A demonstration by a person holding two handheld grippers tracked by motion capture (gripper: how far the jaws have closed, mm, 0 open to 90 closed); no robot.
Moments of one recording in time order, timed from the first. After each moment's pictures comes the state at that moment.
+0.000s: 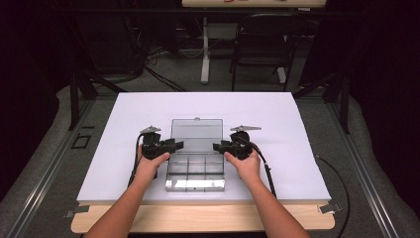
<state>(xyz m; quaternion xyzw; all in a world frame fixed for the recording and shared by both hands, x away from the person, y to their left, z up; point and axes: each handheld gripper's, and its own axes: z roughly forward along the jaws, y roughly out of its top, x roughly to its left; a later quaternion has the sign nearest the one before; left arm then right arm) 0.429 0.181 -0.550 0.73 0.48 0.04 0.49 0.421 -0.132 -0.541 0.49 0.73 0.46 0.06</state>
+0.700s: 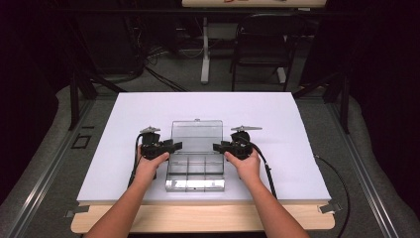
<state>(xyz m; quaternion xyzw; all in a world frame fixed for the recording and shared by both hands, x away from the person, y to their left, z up) 0.426 0.183 -0.546 0.73 0.50 0.05 0.47 0.423 -0.134 -0.543 0.50 0.73 0.46 0.05</state>
